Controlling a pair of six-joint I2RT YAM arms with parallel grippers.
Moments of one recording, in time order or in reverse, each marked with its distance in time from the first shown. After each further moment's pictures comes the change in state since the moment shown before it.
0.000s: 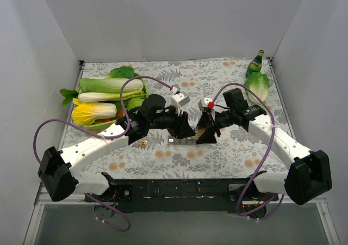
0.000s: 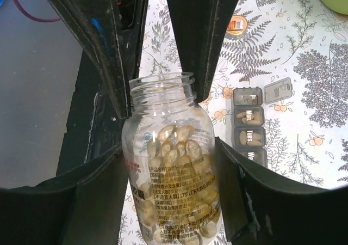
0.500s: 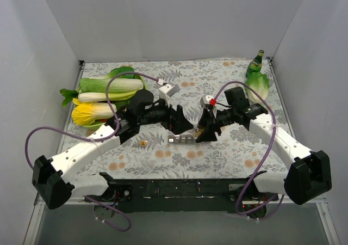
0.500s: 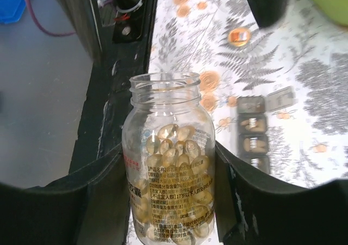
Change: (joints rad) left arm 0.061 -0.058 0.000 0.013 -0.016 -0.069; right arm -0.012 0.000 0.005 -0.002 -0.045 0.018
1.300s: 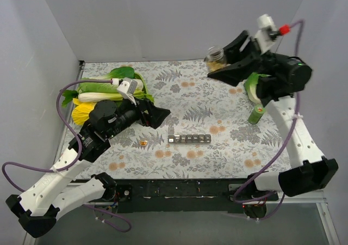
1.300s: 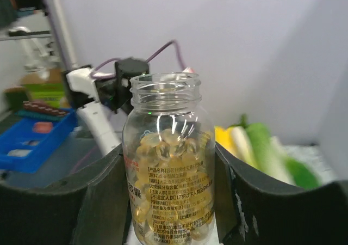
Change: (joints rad) left arm 0.071 -0.390 -0.008 -0.109 -0.343 -0.066; right arm -0.126 0.117 0.489 1.555 -0.038 1.688
